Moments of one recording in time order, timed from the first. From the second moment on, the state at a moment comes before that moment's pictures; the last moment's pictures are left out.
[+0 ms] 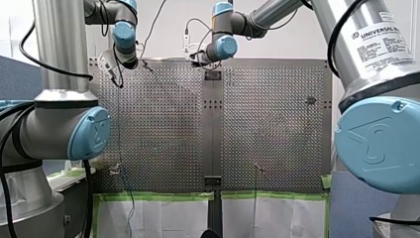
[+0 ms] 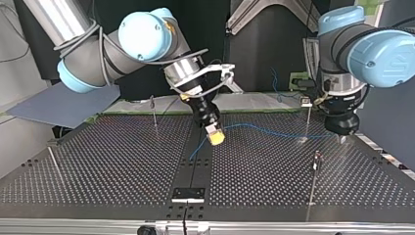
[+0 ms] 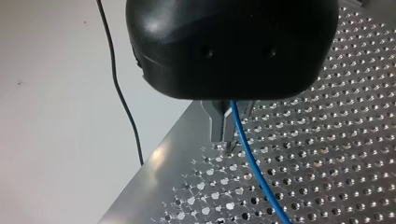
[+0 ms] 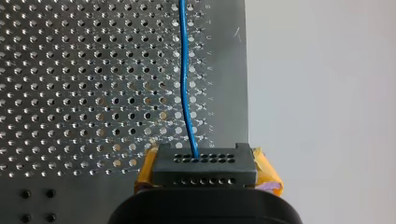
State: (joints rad) left arm 0.00 -1.44 -1.69 -3.29 -1.85 -2.19; right arm 2.39 -1.20 1.23 -0.11 1.51 1.58
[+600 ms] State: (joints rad) left arm 0.02 -1.48 -1.69 -3.23 -1.83 -2.20; right arm 2.40 -1.17 1.20 -0.11 1.49 1.57
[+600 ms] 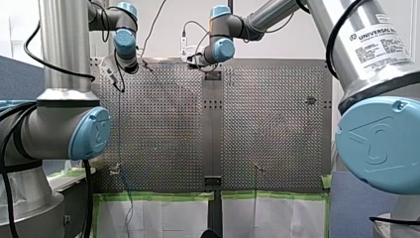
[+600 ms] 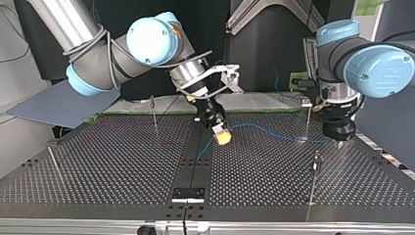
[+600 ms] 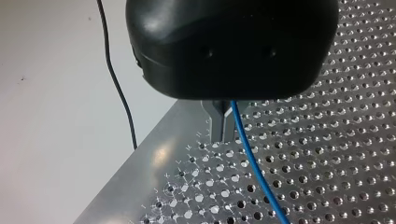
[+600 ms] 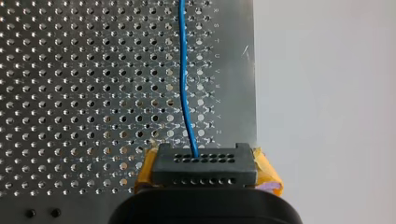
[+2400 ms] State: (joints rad) left arm 0.13 -1.58 -1.67 -3.05 -1.68 -2.26; right arm 2.37 -1.17 1.19 -0.11 1.48 1.57
